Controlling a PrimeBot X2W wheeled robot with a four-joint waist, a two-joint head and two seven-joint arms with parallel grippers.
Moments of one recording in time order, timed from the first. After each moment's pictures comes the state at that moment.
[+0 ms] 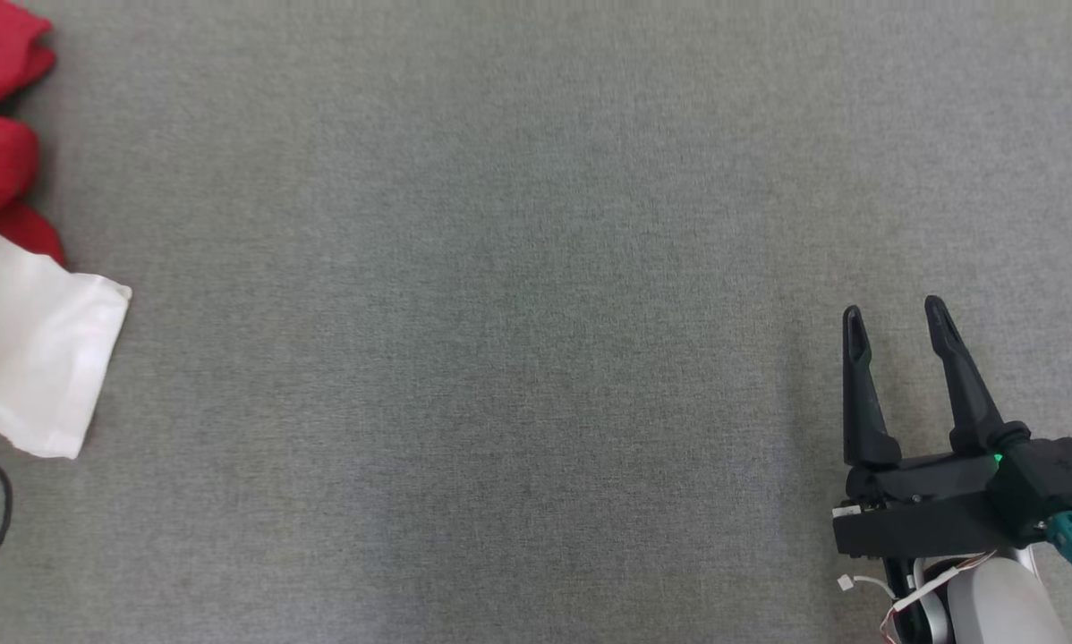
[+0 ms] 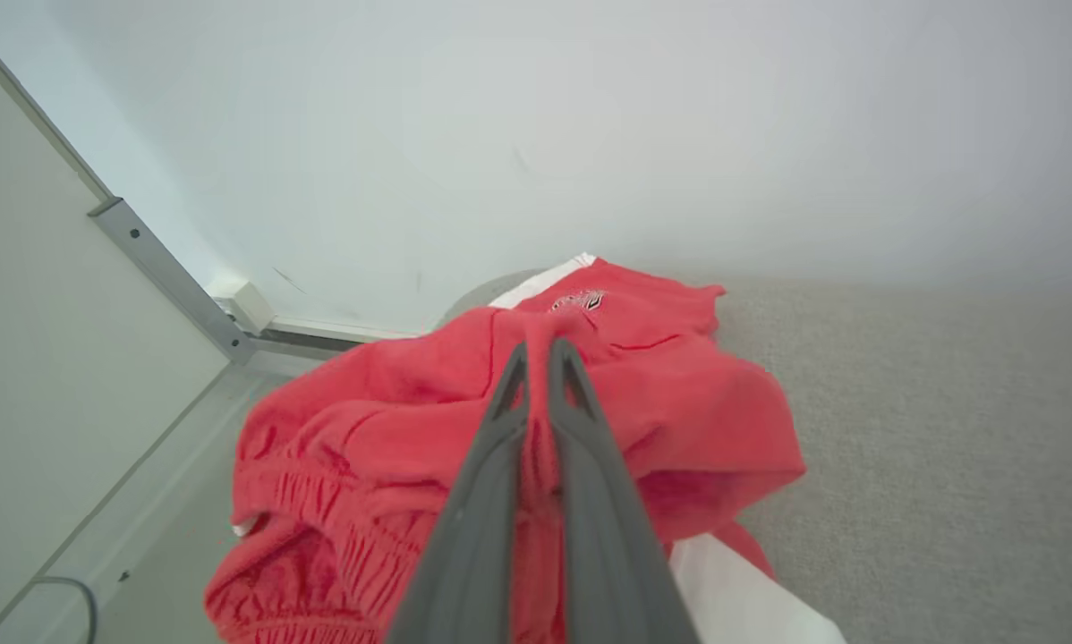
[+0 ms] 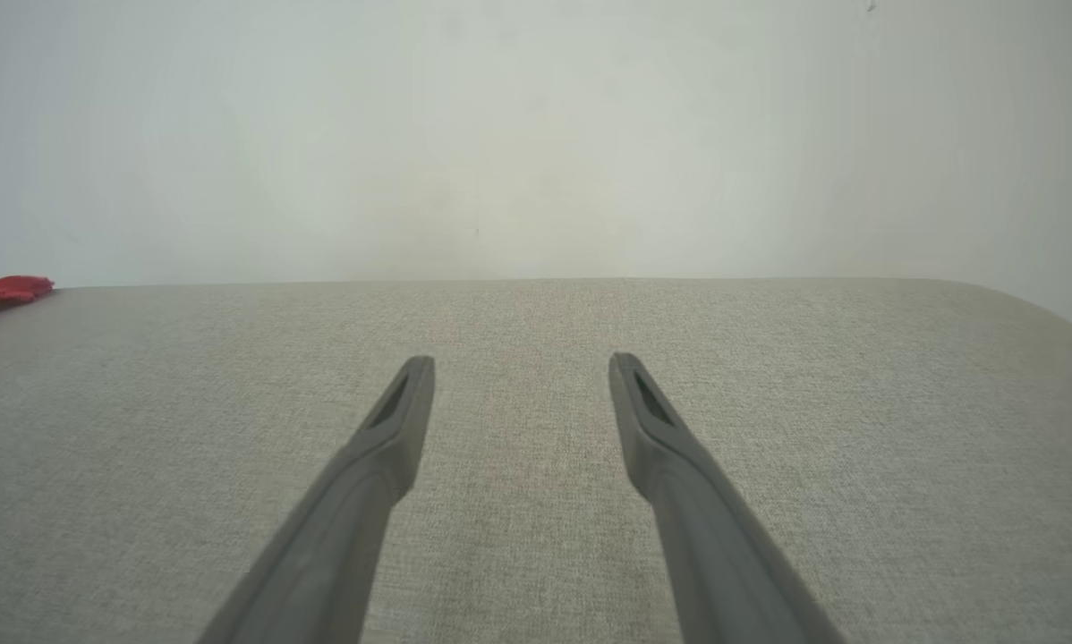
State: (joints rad) left arm -0.74 0.51 0.10 0.60 -0.36 -0.03 0.06; right arm -0.20 -0.08 0.00 0.05 0.10 0.13 -0.26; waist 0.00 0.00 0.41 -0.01
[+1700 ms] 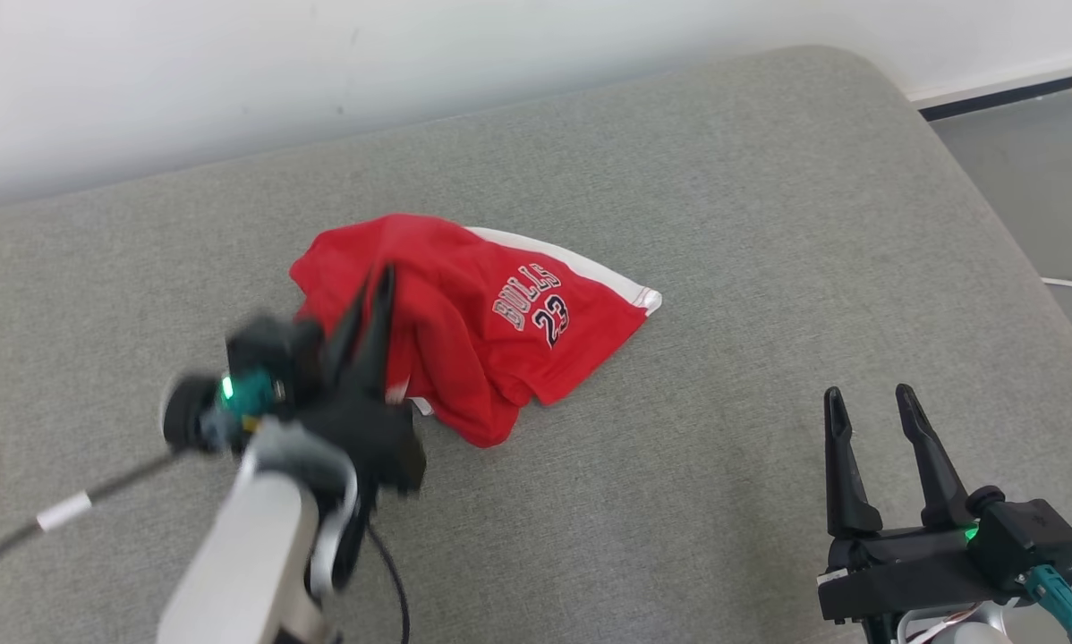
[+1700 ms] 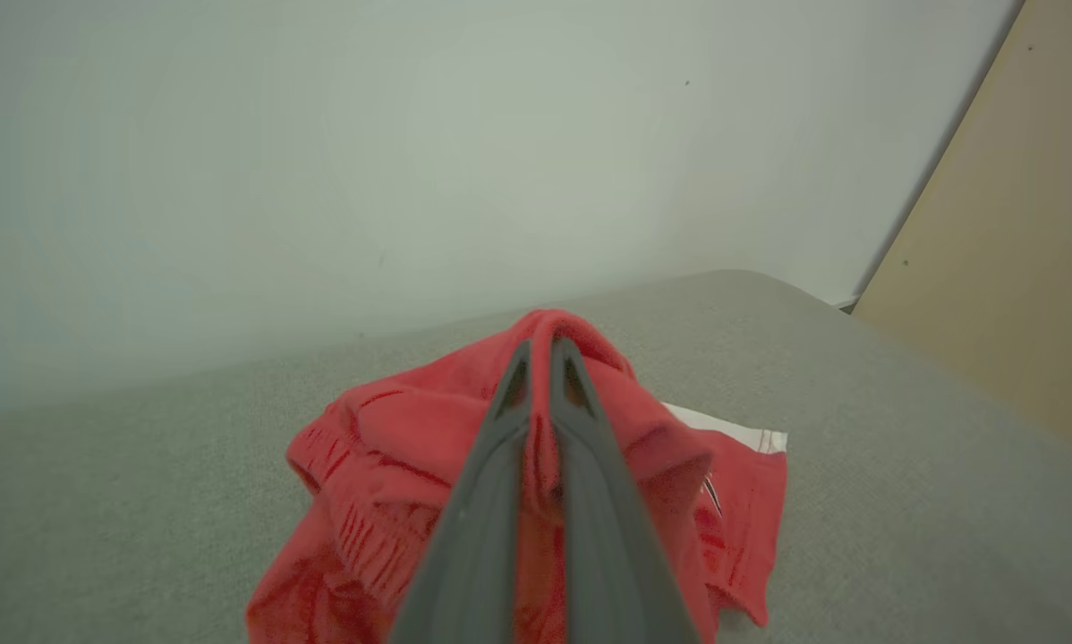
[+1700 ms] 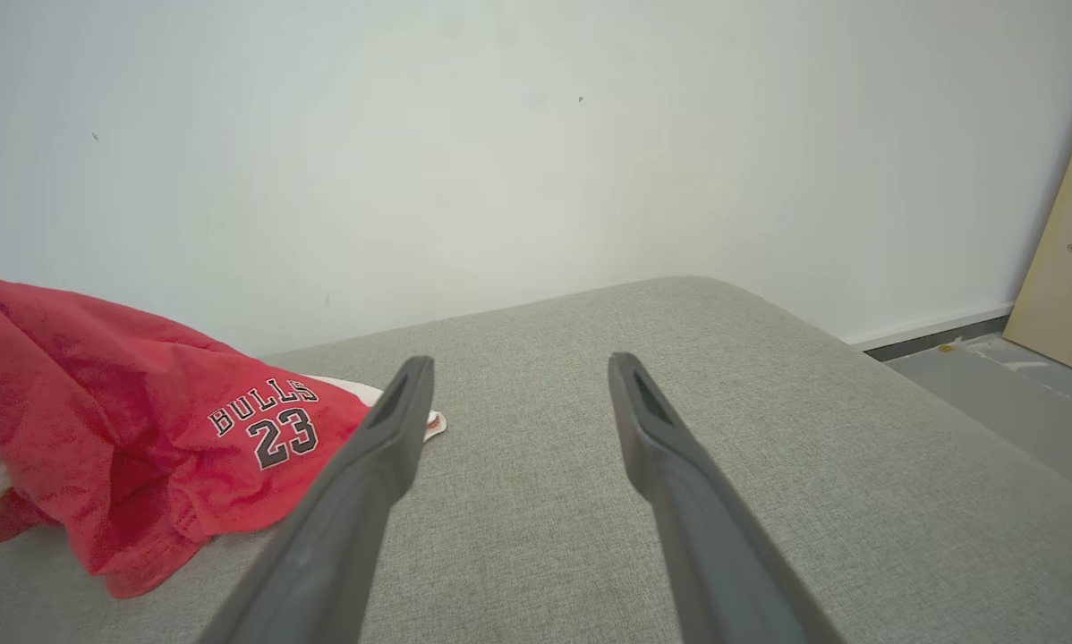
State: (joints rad) left arm -0.55 0.15 -0.34 0.33 -0.38 -0.01 -0.05; right arm -0.10 -0.05 0.02 0.11 0.21 0.13 -0.26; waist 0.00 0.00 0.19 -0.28
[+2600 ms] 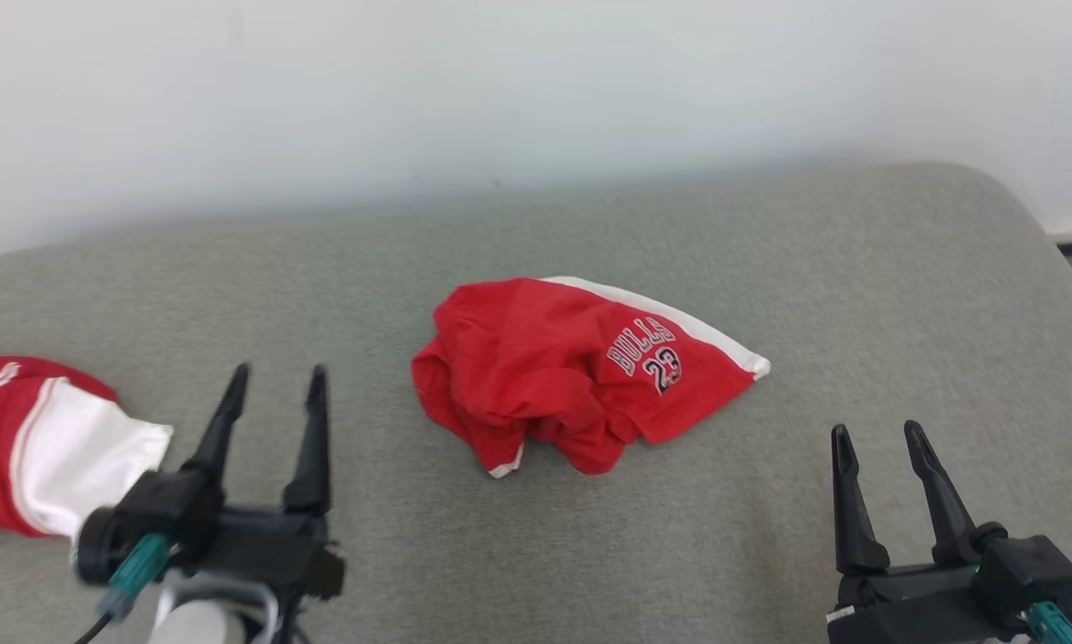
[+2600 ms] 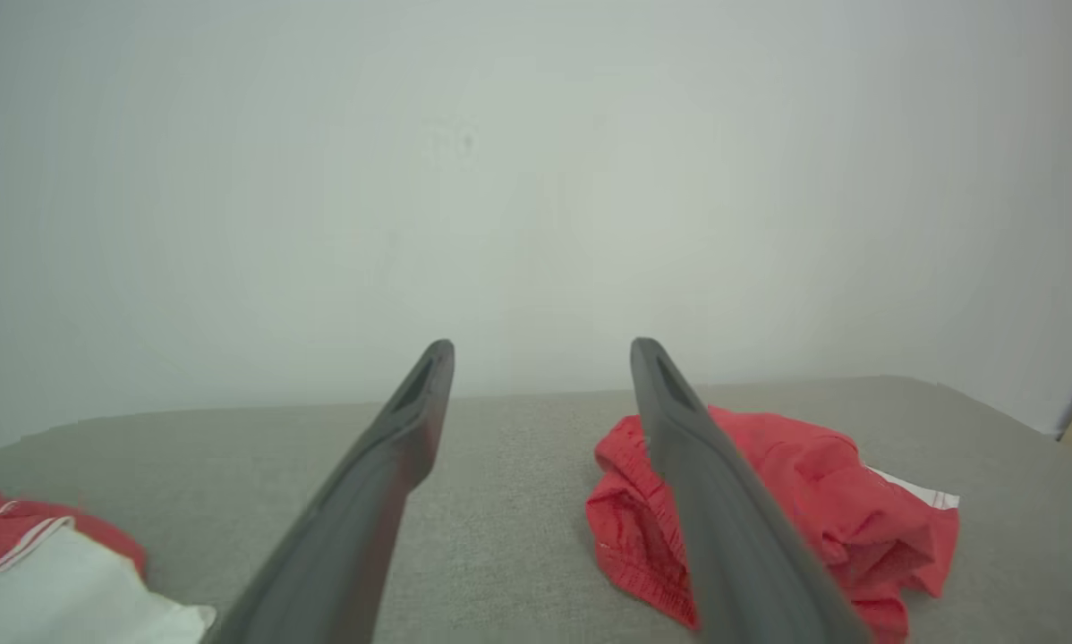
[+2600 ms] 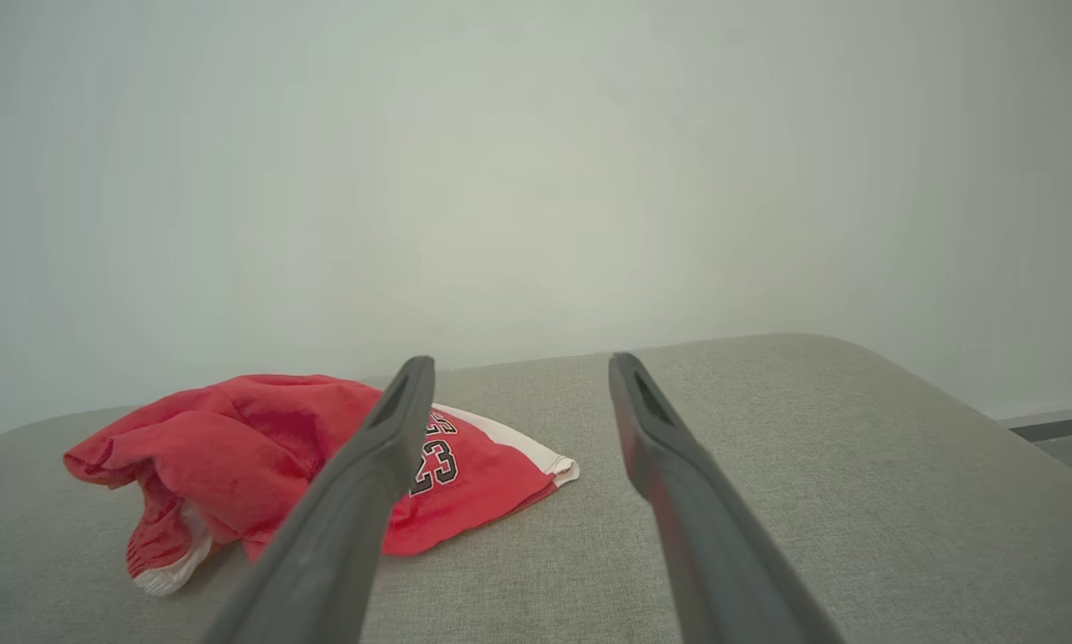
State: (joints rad) left arm -0.30 0.21 -0.25 0.23 -0.40 0.01 -0.26; right arm -0.03 -0.05 0.01 0.09 0.16 0.13 -0.26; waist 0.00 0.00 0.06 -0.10
